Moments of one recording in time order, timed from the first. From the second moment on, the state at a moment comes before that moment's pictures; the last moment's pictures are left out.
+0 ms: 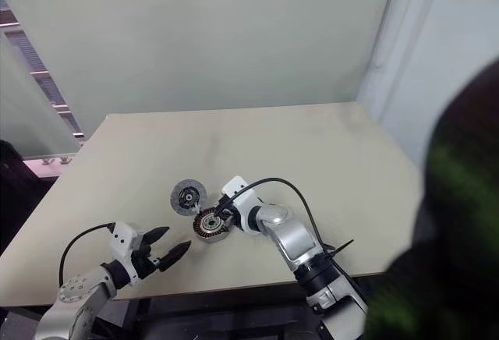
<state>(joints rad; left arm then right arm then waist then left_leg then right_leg) 0.19 0.46 0.13 -0.06 -0.37 0.21 -0.73 -0.54 -0.01 0.43 0.23 0.03 0.61 0.53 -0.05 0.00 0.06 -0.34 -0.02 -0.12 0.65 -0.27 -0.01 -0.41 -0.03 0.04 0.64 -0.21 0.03</state>
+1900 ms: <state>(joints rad) 0.26 0.51 0.13 -0.13 -0.37 0.20 -0.77 -0.65 0.14 0.40 0.74 -0.07 0.30 0.51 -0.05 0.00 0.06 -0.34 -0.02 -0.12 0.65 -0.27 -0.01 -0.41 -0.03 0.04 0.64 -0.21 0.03</state>
